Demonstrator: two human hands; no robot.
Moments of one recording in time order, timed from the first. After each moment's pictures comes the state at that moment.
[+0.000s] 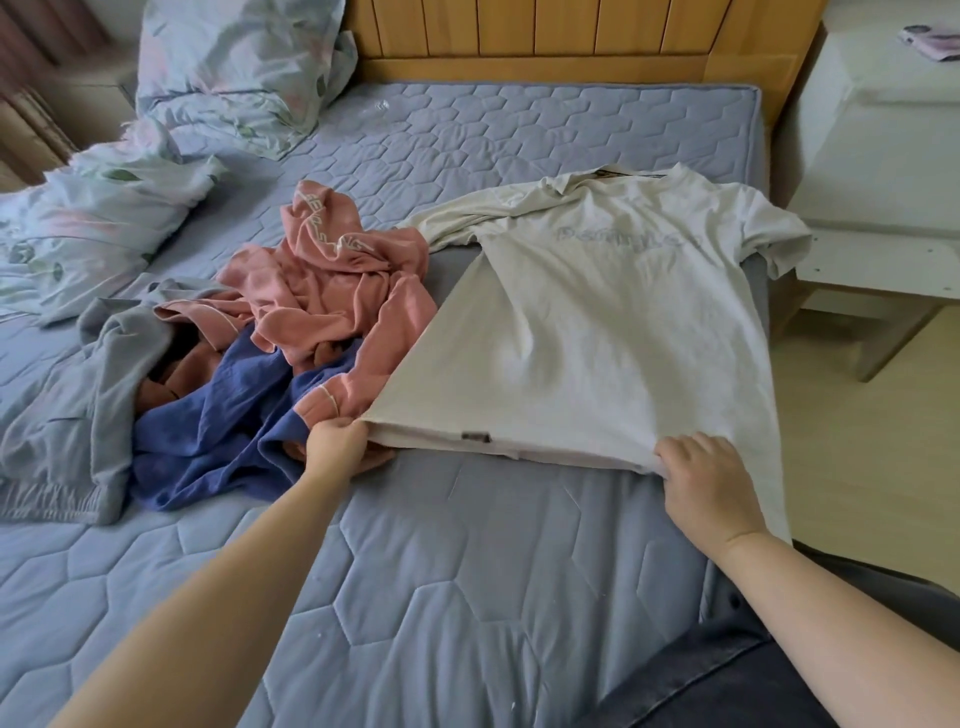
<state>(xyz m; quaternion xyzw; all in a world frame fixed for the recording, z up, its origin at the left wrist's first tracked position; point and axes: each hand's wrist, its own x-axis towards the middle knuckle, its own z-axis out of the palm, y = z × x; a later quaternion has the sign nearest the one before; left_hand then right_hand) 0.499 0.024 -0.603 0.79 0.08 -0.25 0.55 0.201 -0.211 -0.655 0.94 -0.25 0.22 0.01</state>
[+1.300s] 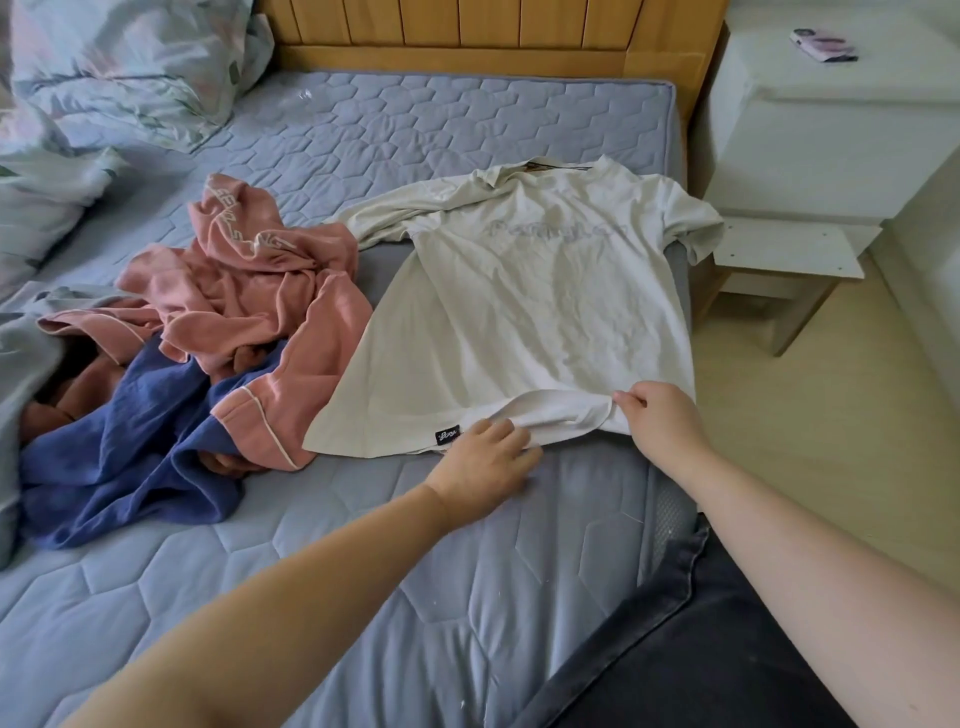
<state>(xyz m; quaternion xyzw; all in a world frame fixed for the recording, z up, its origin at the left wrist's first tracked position) 0.382 -0.082 -0.656 0.61 -0.77 0.15 0.10 0.212 -0.246 -0.610 0.80 -0.48 0.13 -0.32</state>
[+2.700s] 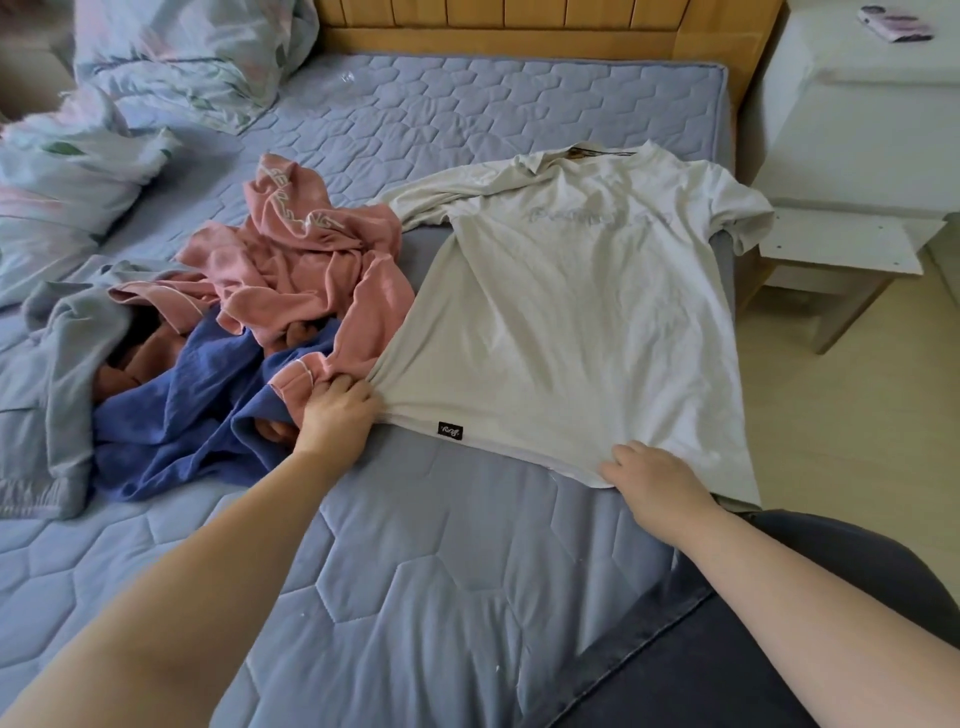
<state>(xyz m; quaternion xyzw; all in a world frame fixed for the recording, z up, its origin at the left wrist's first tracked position) 0.523 0.026 -0.639 0.82 -0.55 0.14 -0.04 0.200 -0.181 -0.641 0.99 -0.15 -0.05 0.02</state>
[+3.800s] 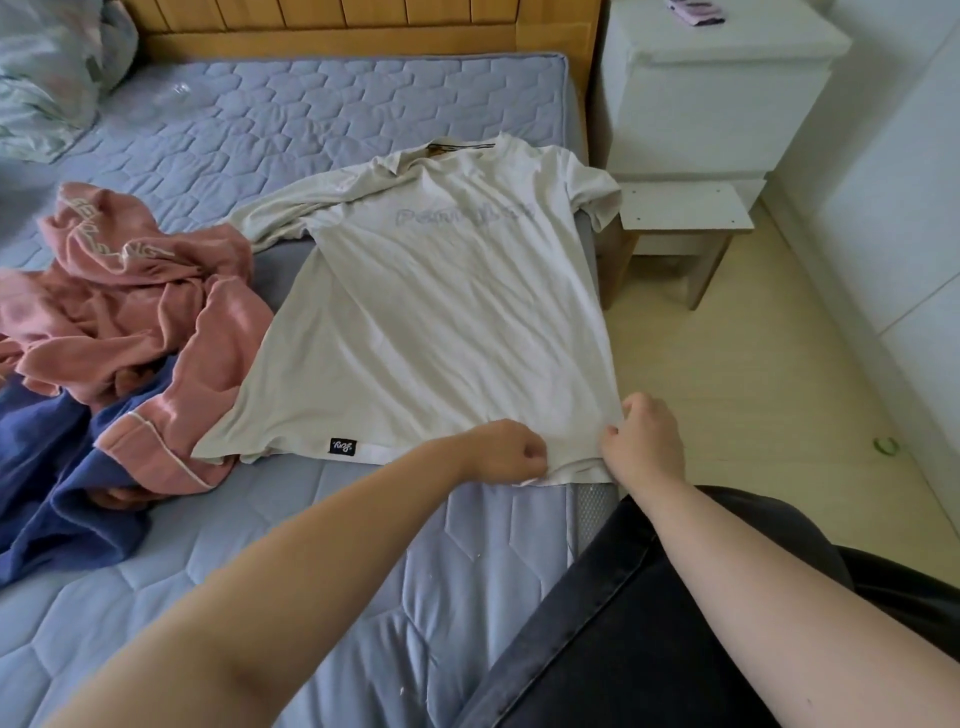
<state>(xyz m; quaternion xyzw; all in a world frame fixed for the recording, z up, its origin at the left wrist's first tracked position) 0.303 -0.155 -0.623 0.65 -0.64 -0.40 0.02 0.130 -0.226 -0.641 0.73 -0.63 0.13 -0.23</state>
